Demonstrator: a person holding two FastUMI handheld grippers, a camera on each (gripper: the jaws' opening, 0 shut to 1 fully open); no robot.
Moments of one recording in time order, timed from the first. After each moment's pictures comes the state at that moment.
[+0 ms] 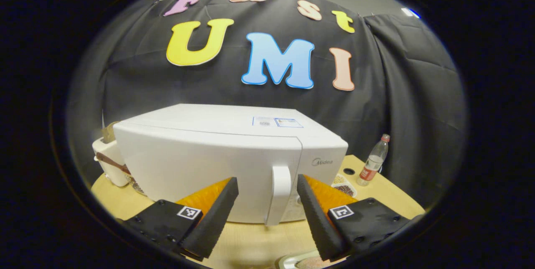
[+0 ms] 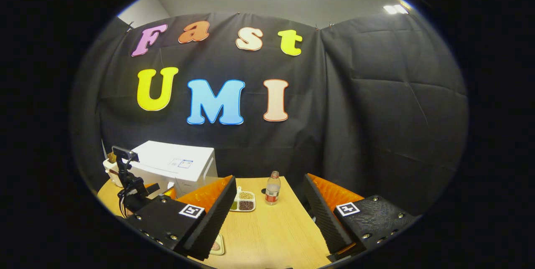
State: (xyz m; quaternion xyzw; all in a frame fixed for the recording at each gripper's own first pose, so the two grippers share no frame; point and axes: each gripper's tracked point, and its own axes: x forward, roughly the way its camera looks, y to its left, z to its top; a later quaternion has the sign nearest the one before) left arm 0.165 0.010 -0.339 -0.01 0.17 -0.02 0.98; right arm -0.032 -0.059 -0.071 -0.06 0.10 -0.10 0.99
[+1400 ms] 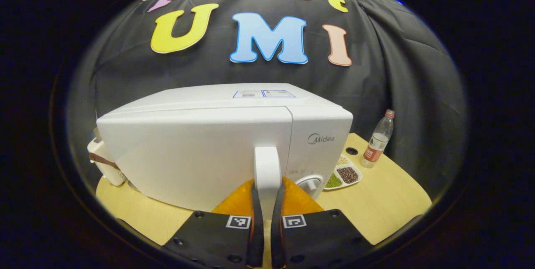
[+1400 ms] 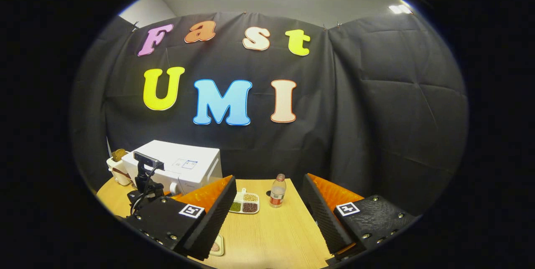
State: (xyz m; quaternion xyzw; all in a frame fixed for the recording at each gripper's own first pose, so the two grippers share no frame) left arm 0.176 -0.008 -0.374 0.02 0.24 -0.04 0.97; right arm -0.012 -0.054 -0.065 -0.06 0.09 -0.07 0.99
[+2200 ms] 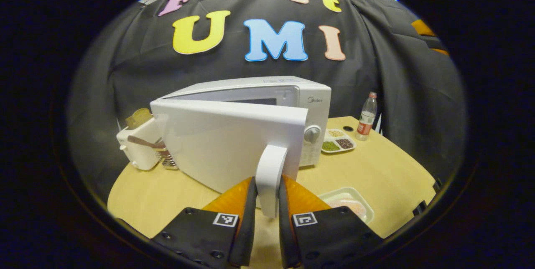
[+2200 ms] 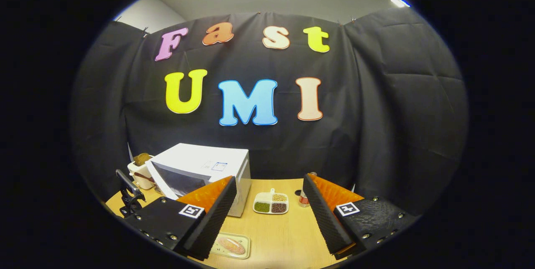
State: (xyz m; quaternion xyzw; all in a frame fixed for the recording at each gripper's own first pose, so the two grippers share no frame) left arm 0.003 0.061 -0.347 0.04 0.25 0.00 0.97; right arm -0.007 0.021 -0.081 -0.04 0.09 0.02 0.99
